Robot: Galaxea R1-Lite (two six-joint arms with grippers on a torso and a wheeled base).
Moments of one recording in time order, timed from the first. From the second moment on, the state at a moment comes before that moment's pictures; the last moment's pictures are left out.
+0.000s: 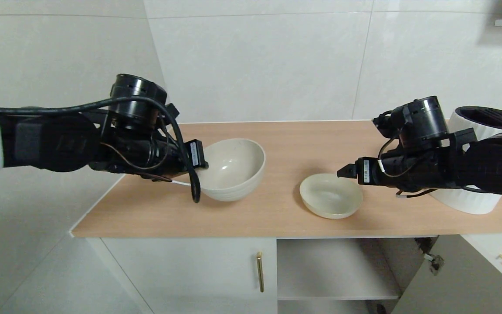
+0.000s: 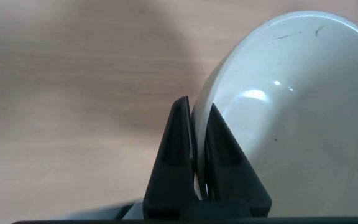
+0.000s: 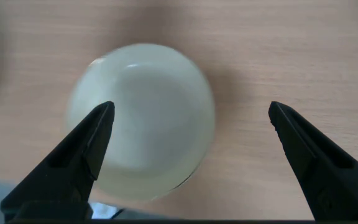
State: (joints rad) left arm -0.35 1.81 -1.38 0.20 -0.06 -0.44; right arm 0.44 1.81 -1.24 0.02 -0.18 0.31
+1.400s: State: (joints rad) left arm -0.38 1.60 -1.31 0.20 -0.06 -0.44; right arm 0.43 1.91 -1.27 0.06 -0.21 0.32
